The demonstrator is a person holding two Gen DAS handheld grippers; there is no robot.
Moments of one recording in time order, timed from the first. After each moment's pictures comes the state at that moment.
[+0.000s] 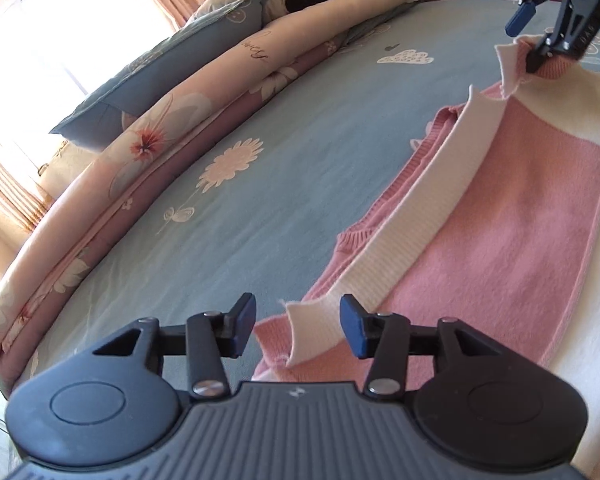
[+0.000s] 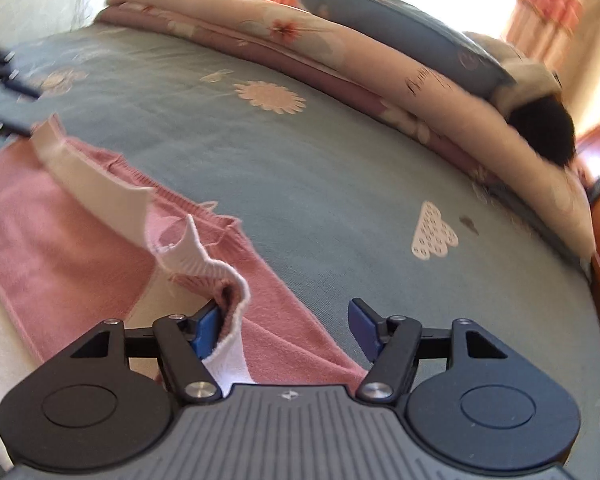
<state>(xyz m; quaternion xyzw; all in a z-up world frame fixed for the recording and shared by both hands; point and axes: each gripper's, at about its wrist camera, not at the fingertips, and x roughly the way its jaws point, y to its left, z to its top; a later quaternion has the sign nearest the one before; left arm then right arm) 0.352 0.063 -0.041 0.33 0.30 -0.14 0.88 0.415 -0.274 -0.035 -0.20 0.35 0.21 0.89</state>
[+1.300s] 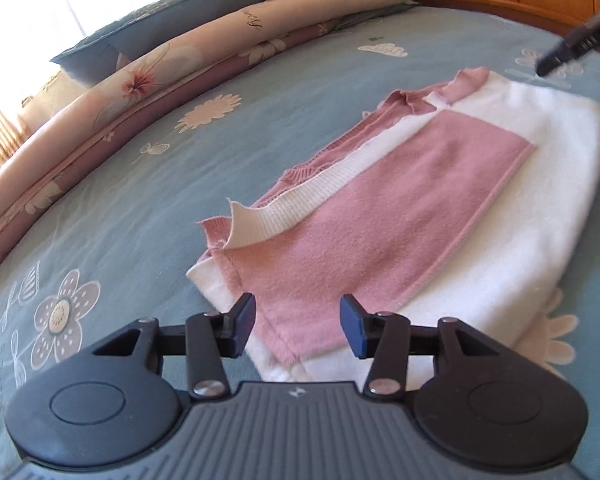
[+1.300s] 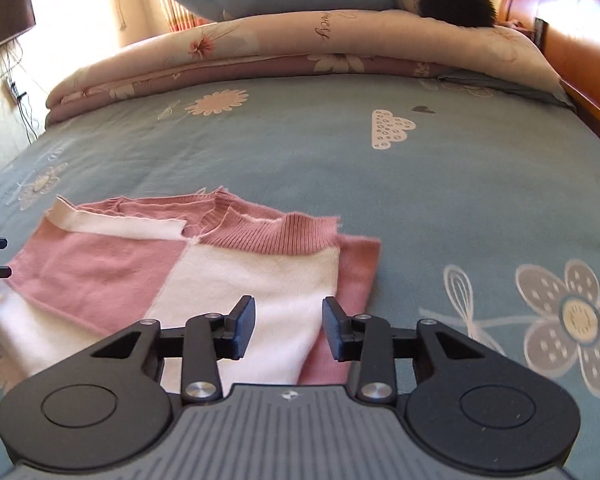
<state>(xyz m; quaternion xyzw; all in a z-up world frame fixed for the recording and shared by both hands) 0.273 0.091 -0.031 0.23 0.37 -0.16 0.89 0.332 -0.356 -0.041 0.02 0.39 0.18 0.90</state>
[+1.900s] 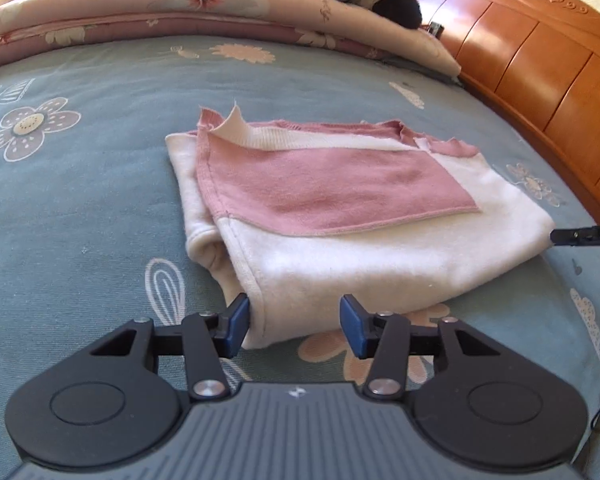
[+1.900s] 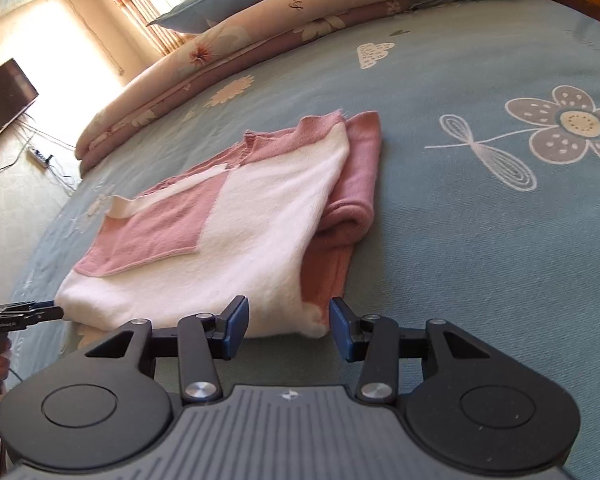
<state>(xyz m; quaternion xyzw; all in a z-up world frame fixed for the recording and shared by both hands) 0.211 0.132 -0.055 -0.05 0.41 -0.16 0.90 0.246 -0.389 -0.084 0.18 0.41 0.21 0.87</state>
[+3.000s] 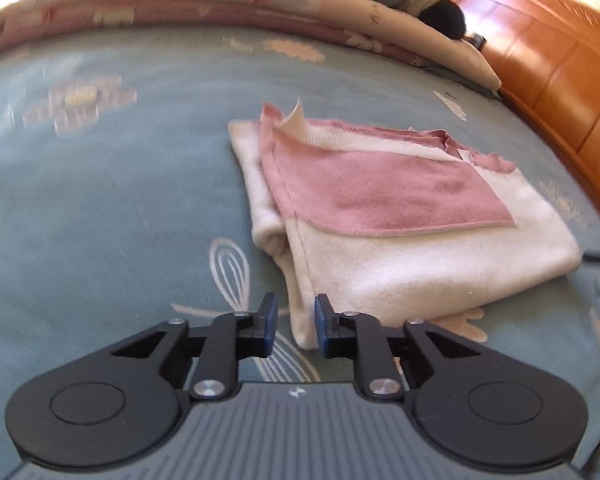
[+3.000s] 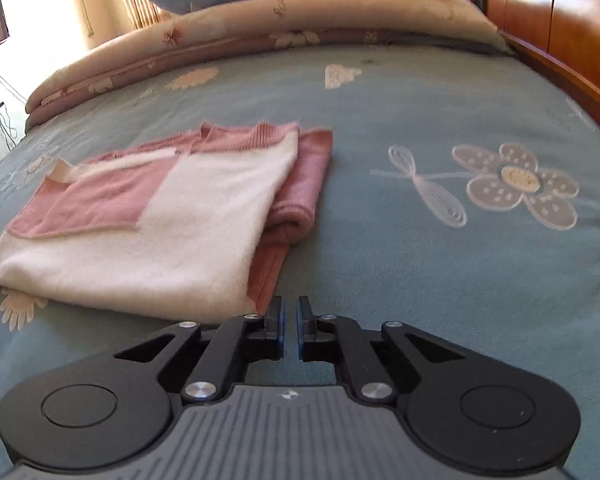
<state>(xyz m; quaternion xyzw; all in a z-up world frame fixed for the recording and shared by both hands) 0.198 0.152 -0.043 -0.03 0.41 -0.10 0.90 0.228 -0.379 -0.063 0.04 0.39 0.12 0.91</state>
